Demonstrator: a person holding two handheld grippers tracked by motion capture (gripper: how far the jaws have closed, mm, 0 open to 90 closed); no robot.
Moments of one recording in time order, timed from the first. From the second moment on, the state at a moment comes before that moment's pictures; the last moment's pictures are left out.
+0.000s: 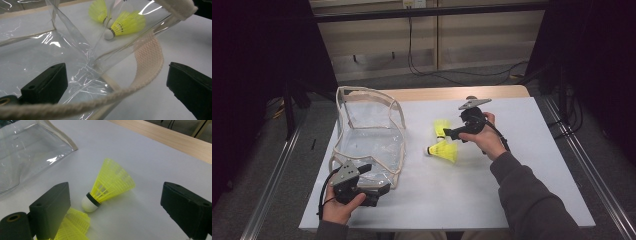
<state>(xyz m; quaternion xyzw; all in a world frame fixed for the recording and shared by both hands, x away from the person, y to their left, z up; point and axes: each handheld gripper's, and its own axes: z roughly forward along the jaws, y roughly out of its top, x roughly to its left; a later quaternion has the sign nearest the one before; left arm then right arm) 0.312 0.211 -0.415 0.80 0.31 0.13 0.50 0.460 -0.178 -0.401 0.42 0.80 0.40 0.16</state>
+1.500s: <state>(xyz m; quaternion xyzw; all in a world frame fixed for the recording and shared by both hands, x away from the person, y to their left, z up) 0.315 0.209 -0.417 0.79 0.31 0.13 0.51 0.479 -0.166 -0.412 0.41 0.81 0.39 0.16</state>
